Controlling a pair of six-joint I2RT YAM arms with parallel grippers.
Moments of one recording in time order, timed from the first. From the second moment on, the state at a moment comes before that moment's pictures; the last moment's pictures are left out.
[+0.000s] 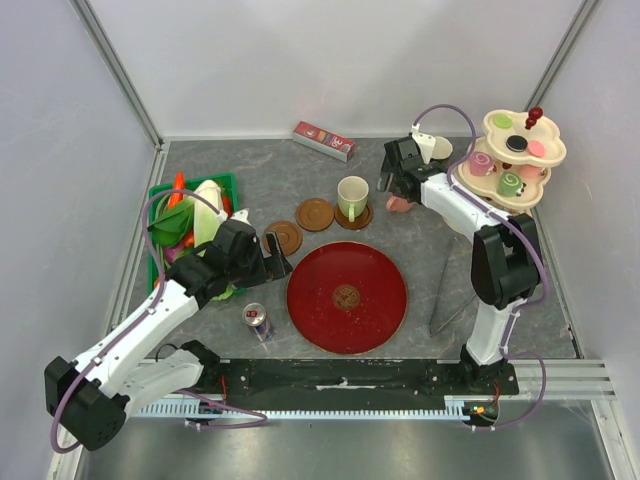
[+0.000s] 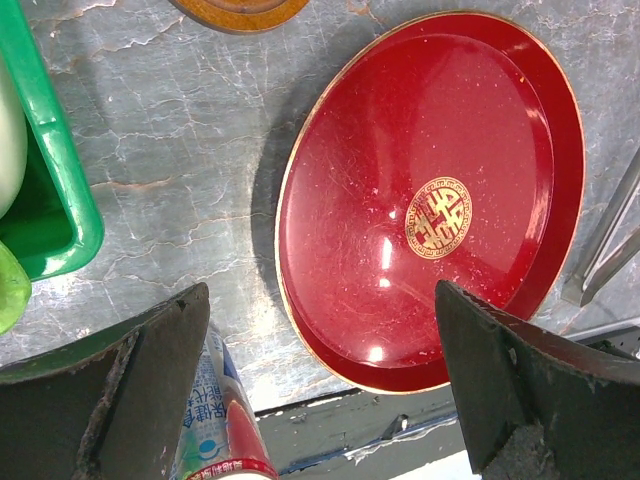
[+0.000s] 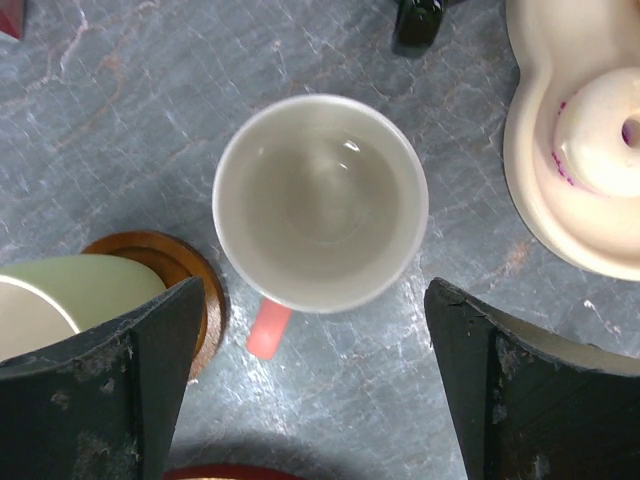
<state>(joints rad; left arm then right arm) -0.58 0.96 0.81 -0.69 -0.05 -0.75 0.38 1.86 1.47 -0.50 0.46 0.55</state>
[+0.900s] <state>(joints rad) -0.58 0.92 0.81 -0.70 -0.05 -0.72 0.30 2.10 1.70 -0.53 0.42 0.53</state>
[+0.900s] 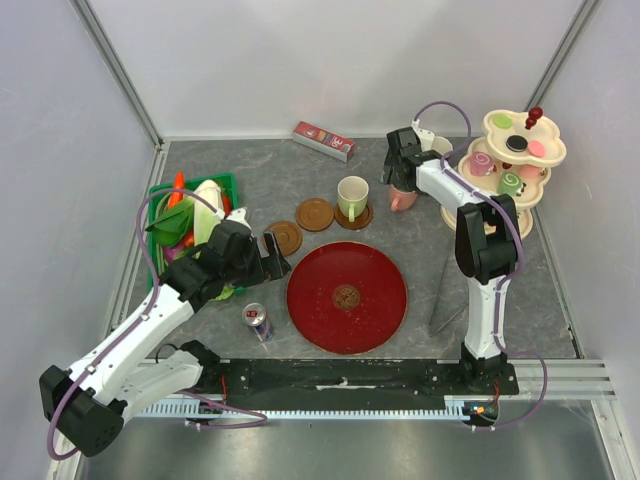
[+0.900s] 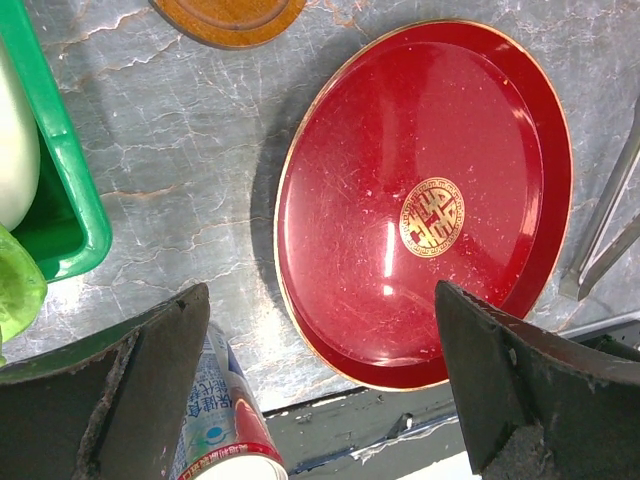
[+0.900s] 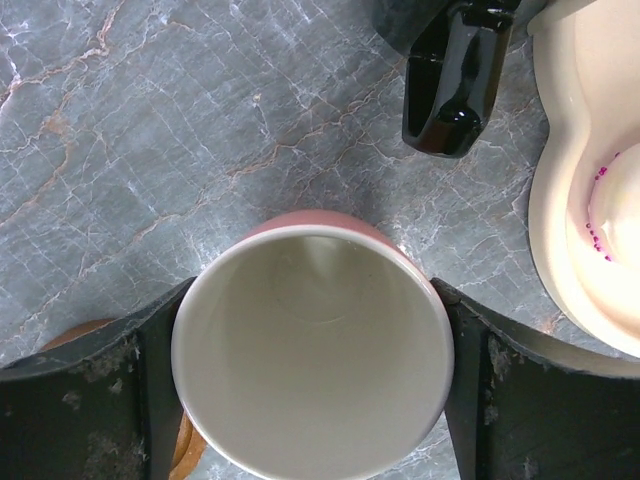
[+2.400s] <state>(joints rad) -1.20 1.61 1.18 -0.06 -0.36 -0.49 0.64 1.41 1.32 -1.01 0.45 0.77</state>
